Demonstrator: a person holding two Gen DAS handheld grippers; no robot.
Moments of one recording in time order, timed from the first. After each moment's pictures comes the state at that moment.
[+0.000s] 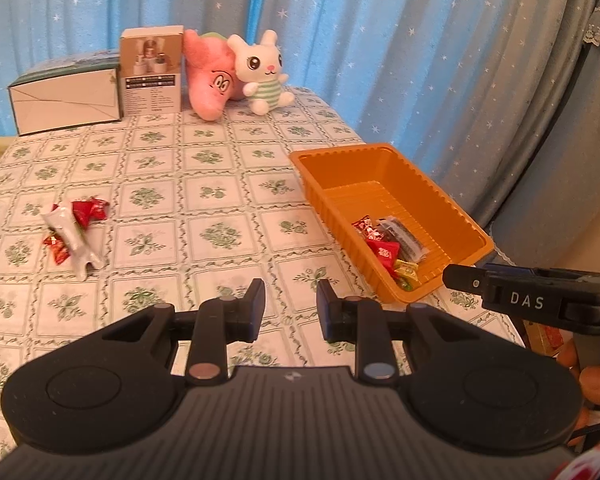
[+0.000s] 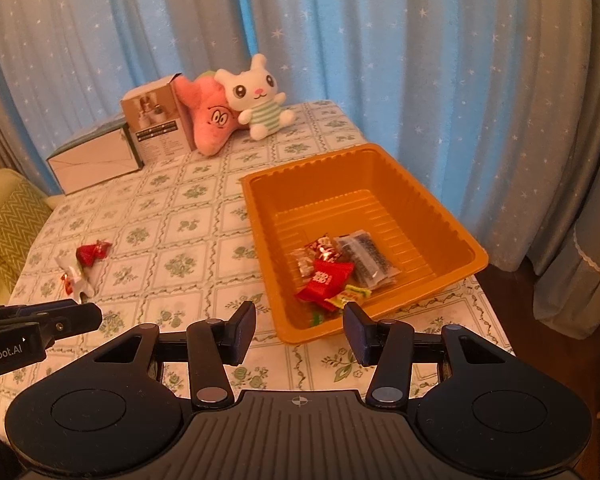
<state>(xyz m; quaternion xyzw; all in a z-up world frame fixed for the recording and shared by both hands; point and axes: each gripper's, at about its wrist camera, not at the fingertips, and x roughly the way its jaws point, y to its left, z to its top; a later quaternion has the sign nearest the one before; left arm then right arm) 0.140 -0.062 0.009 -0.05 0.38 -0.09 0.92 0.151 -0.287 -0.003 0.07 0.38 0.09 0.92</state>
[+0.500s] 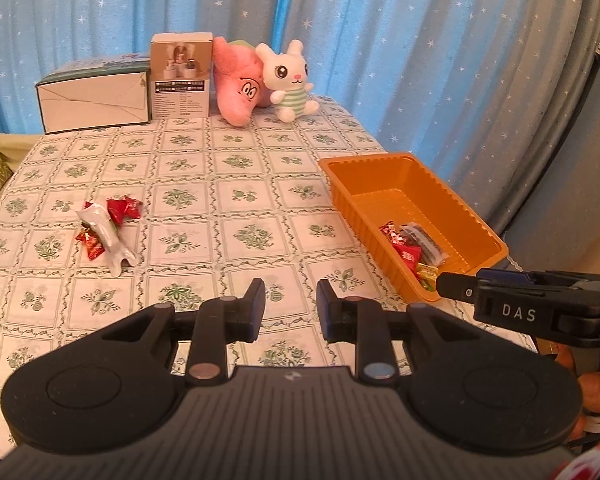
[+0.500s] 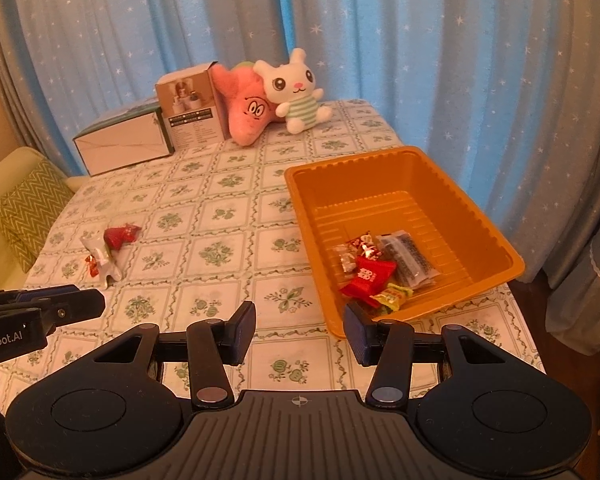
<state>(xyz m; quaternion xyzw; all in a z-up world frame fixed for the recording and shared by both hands) 0.126 -0.036 0.016 -0.06 0.38 -0.07 0.92 0.148 -0.250 0.000 0.05 0.38 0.12 0.92</state>
